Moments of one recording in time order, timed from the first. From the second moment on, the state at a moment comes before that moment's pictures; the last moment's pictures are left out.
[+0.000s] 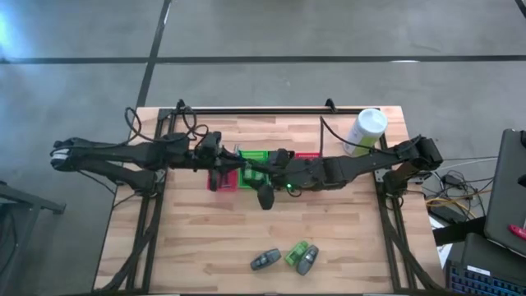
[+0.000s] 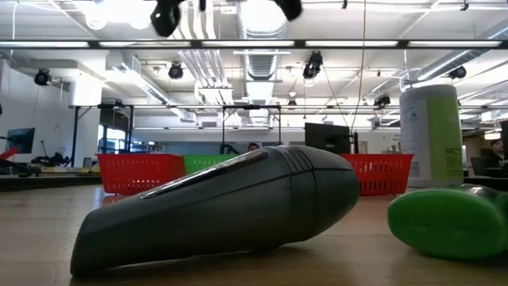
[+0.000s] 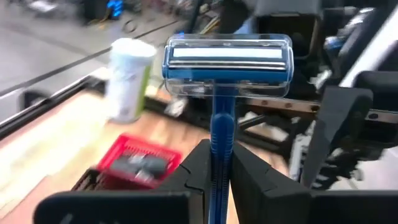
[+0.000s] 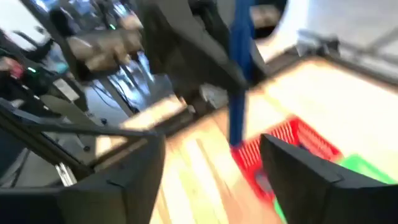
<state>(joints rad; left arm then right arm) -0.01 0.97 0.83 0.06 -0.05 -0.35 0.21 1.67 1.45 -0.14 0.39 0.61</state>
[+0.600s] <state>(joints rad) 0.22 0.97 0.73 -0.57 -0.22 -0.94 0.16 1.60 1.45 -0.56 0.47 0.95</state>
